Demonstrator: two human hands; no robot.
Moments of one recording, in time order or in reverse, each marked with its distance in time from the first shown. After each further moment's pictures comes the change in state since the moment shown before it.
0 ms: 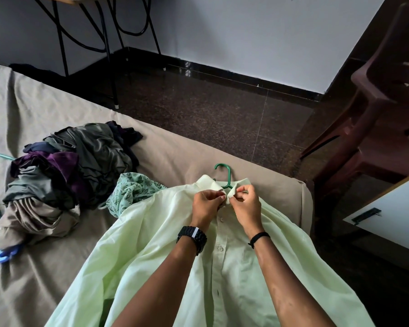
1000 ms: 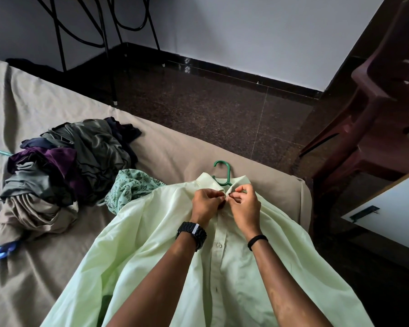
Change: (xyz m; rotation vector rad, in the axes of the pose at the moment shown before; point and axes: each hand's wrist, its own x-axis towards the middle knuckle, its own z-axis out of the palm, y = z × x) left_hand 0.006 -0.006 0.001 0.045 -0.018 -0.060; right_hand -0.010 0.006 -0.001 -0.034 0.028 -0.122
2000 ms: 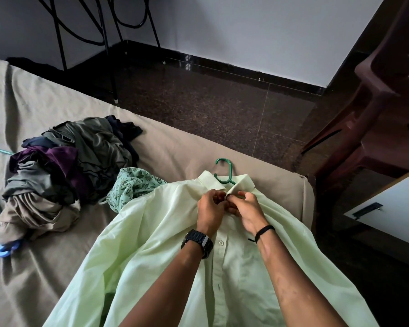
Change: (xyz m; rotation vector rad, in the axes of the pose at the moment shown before) left_hand -0.017 -0.011 0.007 0.310 0.120 0.178; right_hand 0.016 0.006 0.005 0.405 -0.228 0.525
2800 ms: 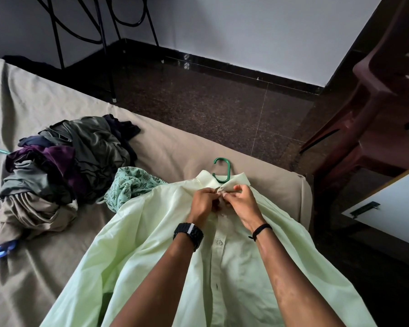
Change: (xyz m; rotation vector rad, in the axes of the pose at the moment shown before) left_hand 0.011 0.014 -0.017 -0.423 -0.218 -0.271; right_hand 0.006 0.002 0.000 -0.257 0.016 -0.165
